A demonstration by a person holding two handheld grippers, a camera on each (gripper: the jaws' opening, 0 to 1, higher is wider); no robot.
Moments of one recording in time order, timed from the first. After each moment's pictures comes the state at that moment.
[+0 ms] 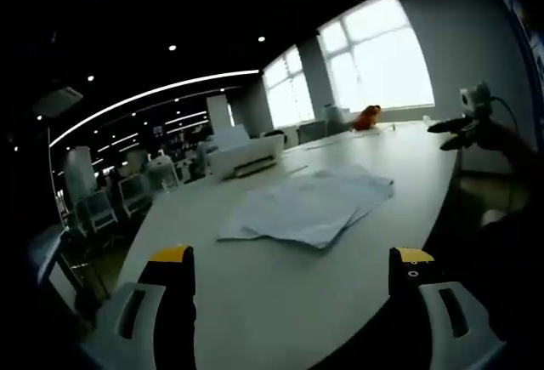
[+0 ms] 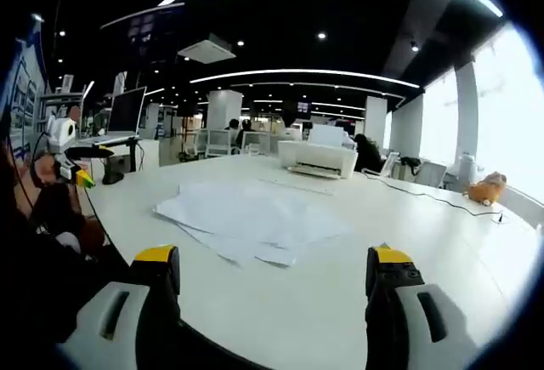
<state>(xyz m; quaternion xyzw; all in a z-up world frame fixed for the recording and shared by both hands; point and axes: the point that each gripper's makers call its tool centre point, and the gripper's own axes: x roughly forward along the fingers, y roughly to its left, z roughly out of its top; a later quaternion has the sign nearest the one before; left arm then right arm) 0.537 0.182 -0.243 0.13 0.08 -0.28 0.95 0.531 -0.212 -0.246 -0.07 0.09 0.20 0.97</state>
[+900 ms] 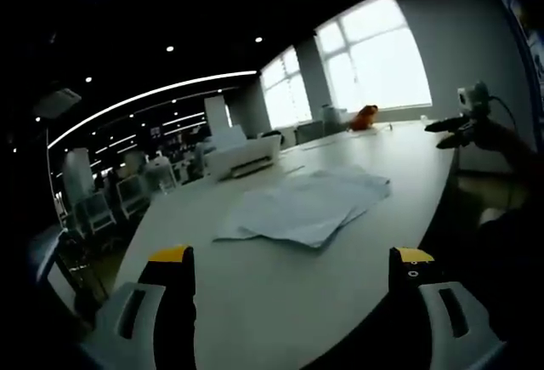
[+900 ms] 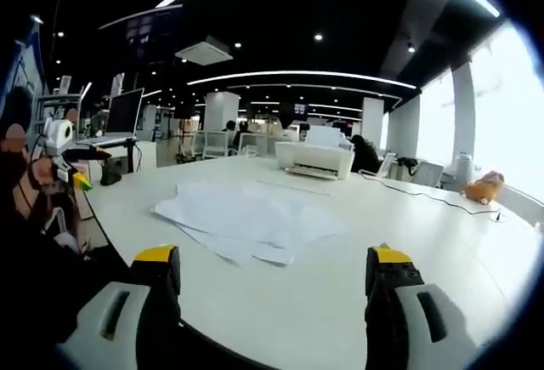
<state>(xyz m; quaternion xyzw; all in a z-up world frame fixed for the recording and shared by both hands) 0.532 0.176 -0.246 0.13 0.07 -0.28 0.95 0.528 -0.216 -0.247 -0.07 0.09 0.20 0.97</state>
